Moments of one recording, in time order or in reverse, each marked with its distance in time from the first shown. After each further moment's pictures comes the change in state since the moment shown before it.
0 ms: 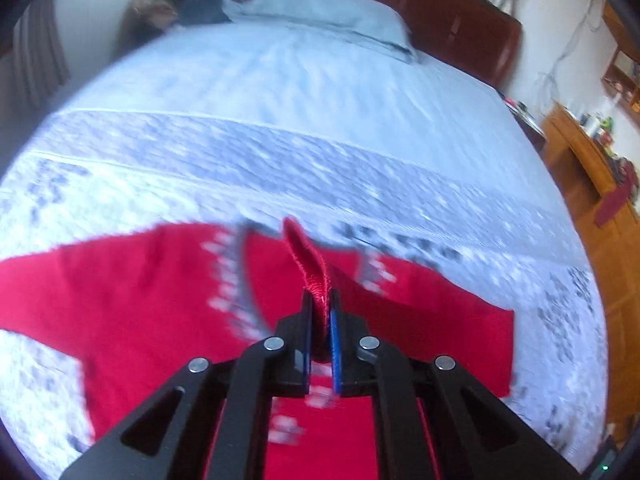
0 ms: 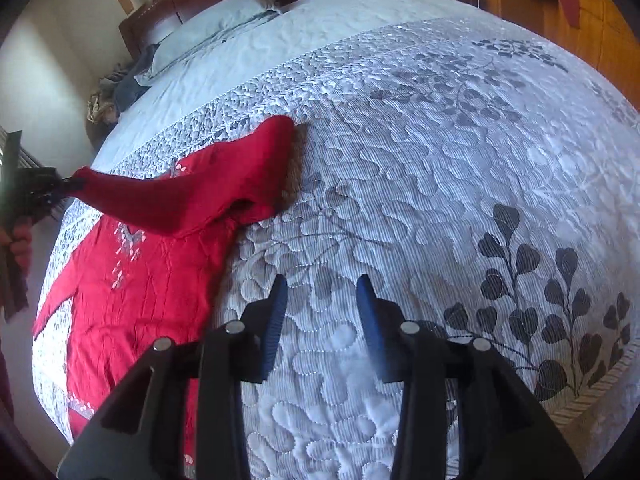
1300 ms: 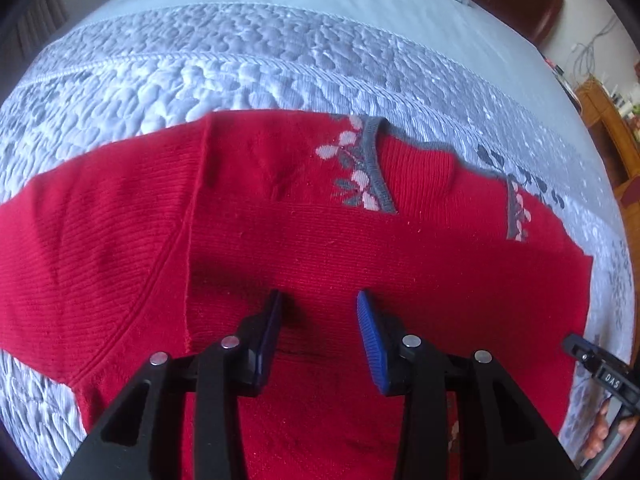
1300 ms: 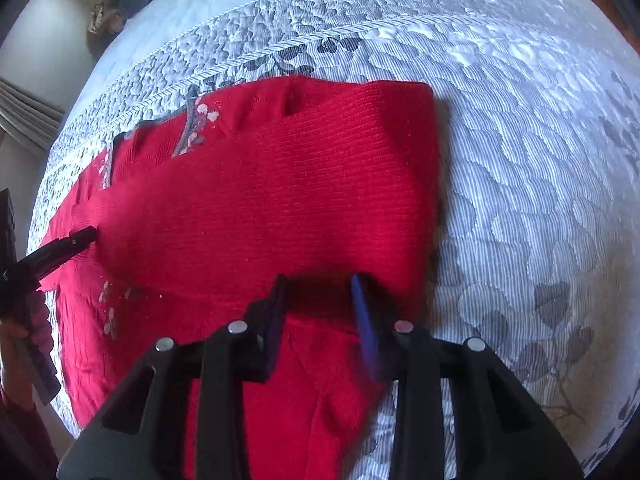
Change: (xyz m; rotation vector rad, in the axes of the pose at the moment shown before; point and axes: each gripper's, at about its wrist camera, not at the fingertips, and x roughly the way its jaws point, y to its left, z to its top) left arm 0.108 0.106 -0.038 -0.001 0.235 0.021; right arm 0.168 0.123 0.086 -0.154 0.331 0.009
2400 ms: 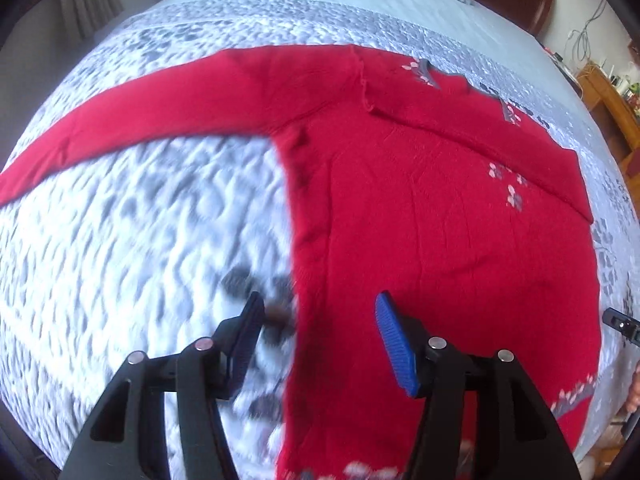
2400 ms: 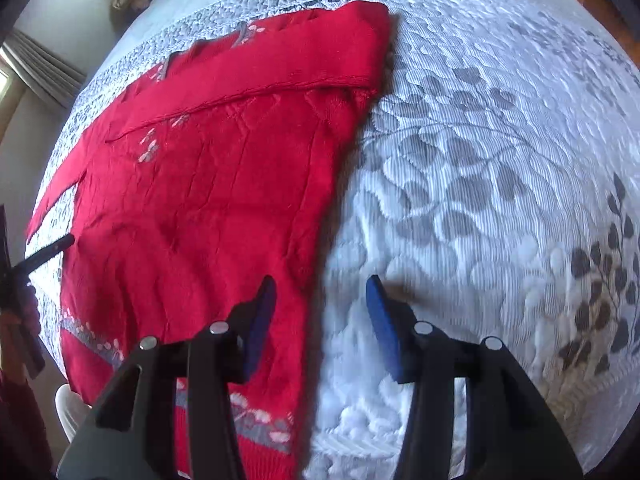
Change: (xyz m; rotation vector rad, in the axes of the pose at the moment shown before) left arm -0.110 0.091 -0.175 0.014 -0.030 0.089; right arm -0.076 0.007 -0.163 -0.047 0.022 -0.003
